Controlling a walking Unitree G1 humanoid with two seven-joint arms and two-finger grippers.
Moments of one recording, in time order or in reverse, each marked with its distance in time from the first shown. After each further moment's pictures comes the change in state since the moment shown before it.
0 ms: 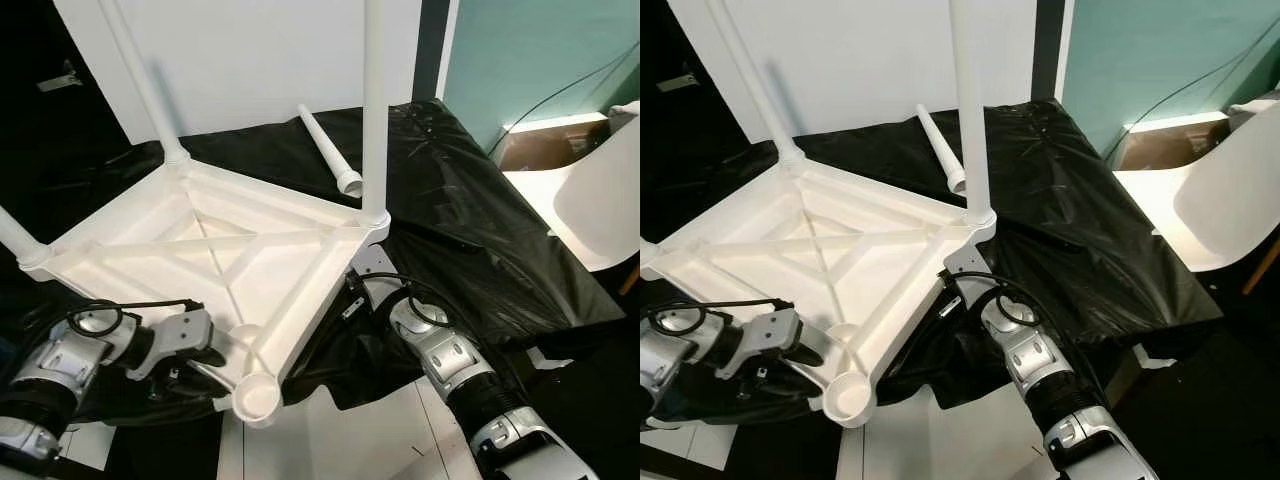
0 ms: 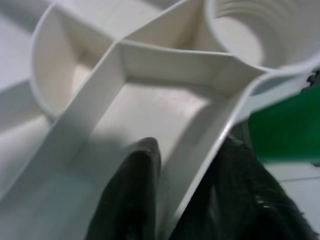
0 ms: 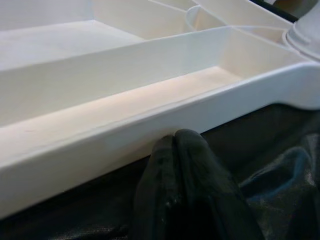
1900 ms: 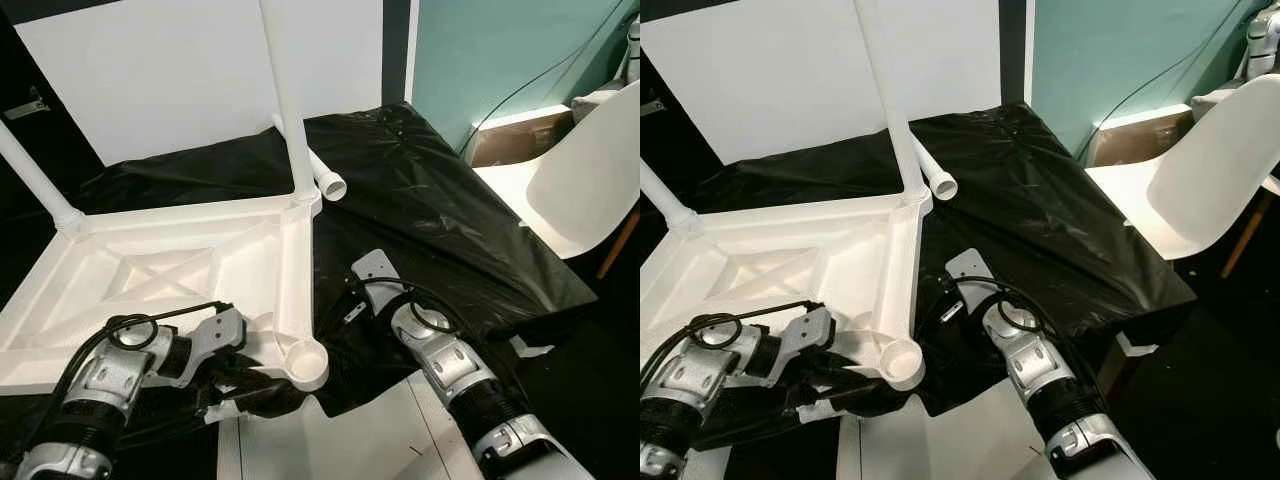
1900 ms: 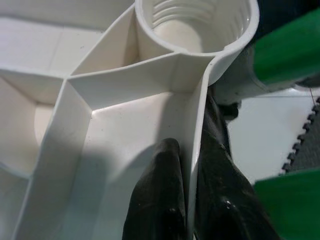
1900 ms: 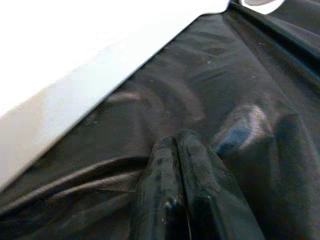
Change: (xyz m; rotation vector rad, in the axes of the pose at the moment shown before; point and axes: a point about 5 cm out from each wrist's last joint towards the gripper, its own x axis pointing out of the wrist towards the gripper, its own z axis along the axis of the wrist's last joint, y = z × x) left arm 0.033 0.003 0.018 -0.154 -0.136 0.065; right arm -0.004 0.004 -0.005 0.012 0.019 0.002
